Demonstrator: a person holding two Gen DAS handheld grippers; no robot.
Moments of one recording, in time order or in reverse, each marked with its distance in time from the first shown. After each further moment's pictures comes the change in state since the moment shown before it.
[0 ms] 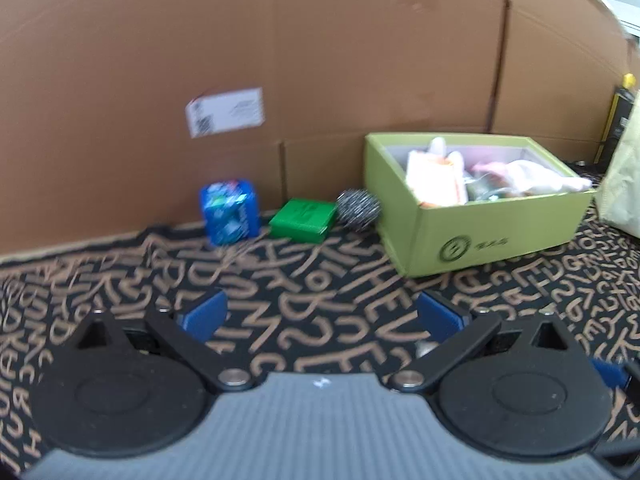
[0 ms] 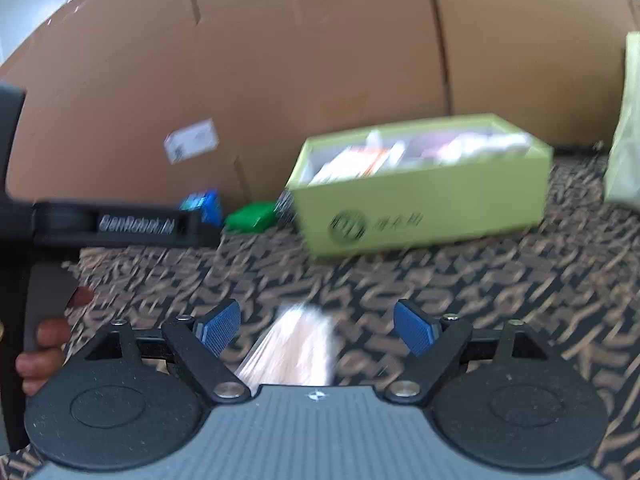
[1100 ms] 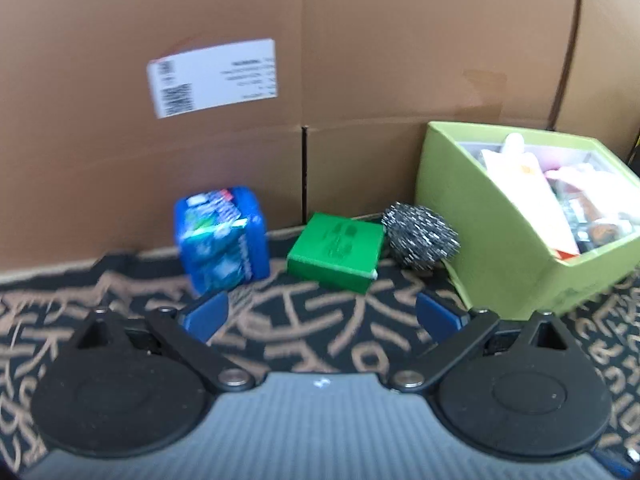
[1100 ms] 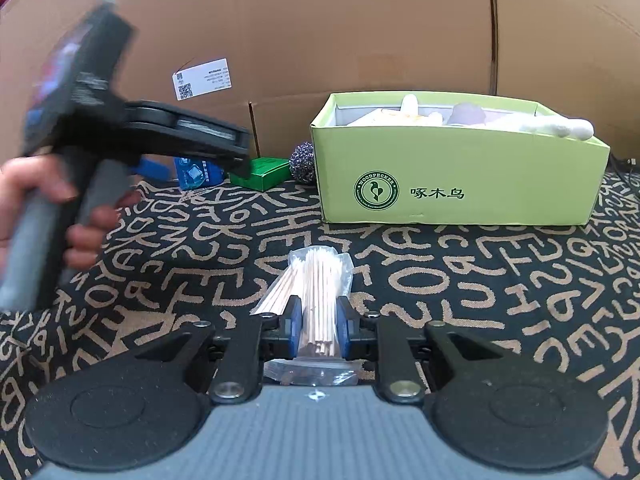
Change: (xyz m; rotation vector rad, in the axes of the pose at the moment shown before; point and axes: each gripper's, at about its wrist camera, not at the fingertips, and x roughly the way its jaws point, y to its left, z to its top) left arm 0.128 0.027 0.043 0.013 0.065 -0.026; right arm 0.052 0.010 -0.010 -0.124 0.051 -0.008
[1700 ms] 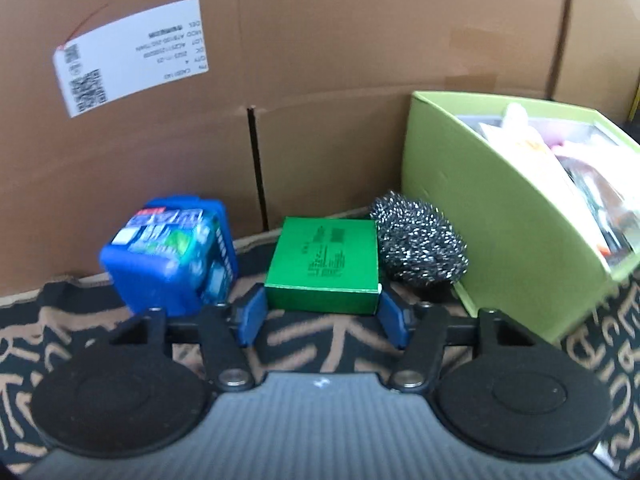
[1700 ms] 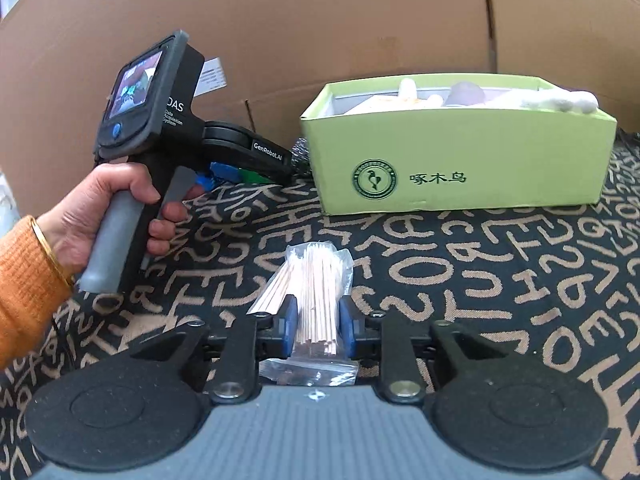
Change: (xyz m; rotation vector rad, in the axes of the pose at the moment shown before) left arm 0.031 -0.026 -0.006 0.077 0.016 -0.062; right arm 0.002 -0.009 0.001 0.039 0.032 0.054
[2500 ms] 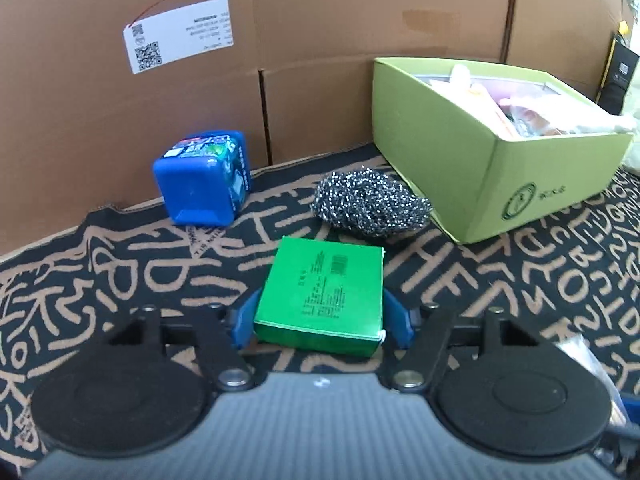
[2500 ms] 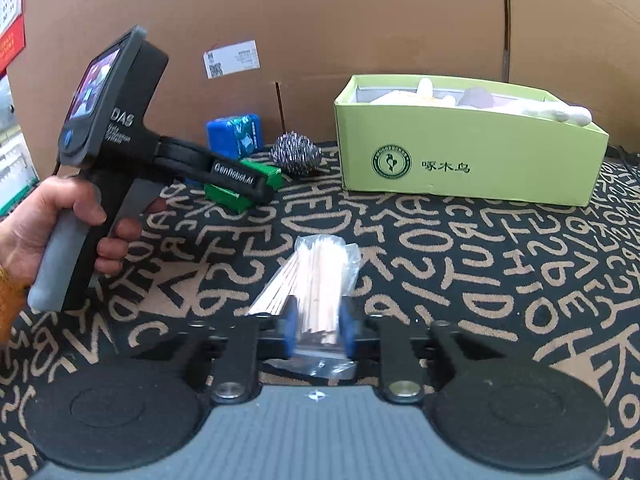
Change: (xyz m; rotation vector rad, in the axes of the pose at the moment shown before) left arm -0.071 0.010 -0.049 0.035 0.040 -0.025; right arm -0.032 0.014 -0.014 -0.069 0.032 0.005
